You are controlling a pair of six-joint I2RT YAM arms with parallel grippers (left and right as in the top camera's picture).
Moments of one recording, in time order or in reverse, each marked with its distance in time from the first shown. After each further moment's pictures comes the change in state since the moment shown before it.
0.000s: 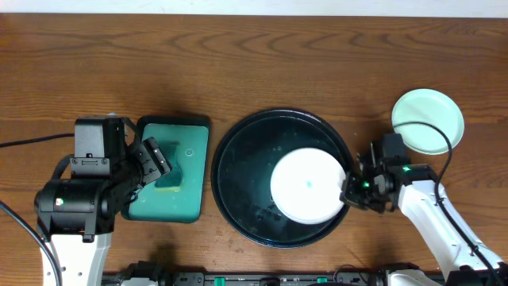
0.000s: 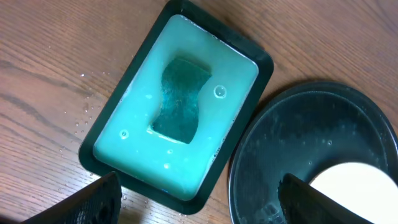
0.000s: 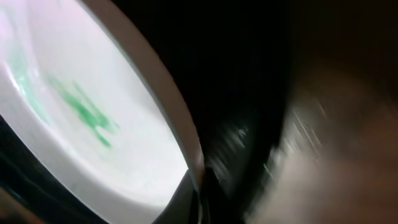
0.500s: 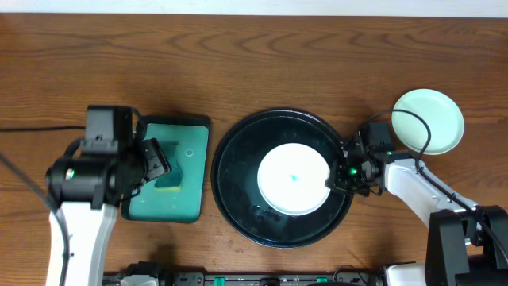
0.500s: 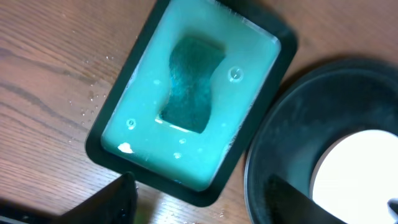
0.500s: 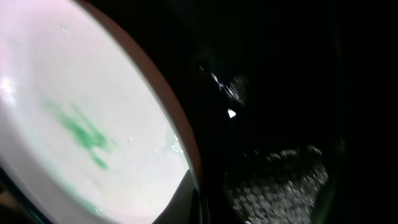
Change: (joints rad) left arm 0.000 0.103 0.000 -0.027 0.000 0.044; right arm 0.018 0.246 0.048 0.187 -0.108 -0.056
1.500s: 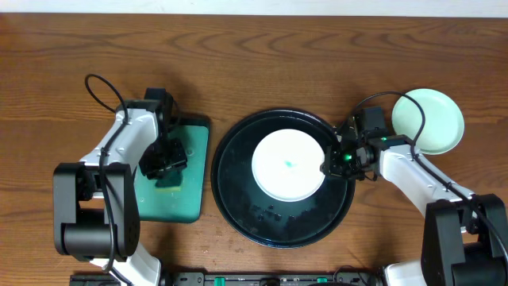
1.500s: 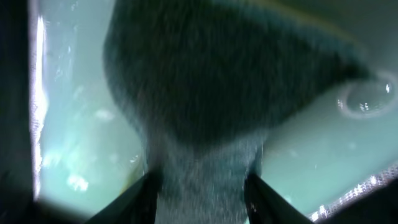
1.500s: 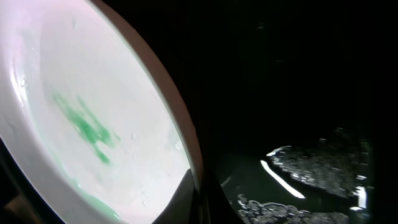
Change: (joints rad) left arm 0.000 0.697 -0.078 0.244 0.000 0.055; right arm 0.037 0.058 0.123 -0.006 0.005 -0.039
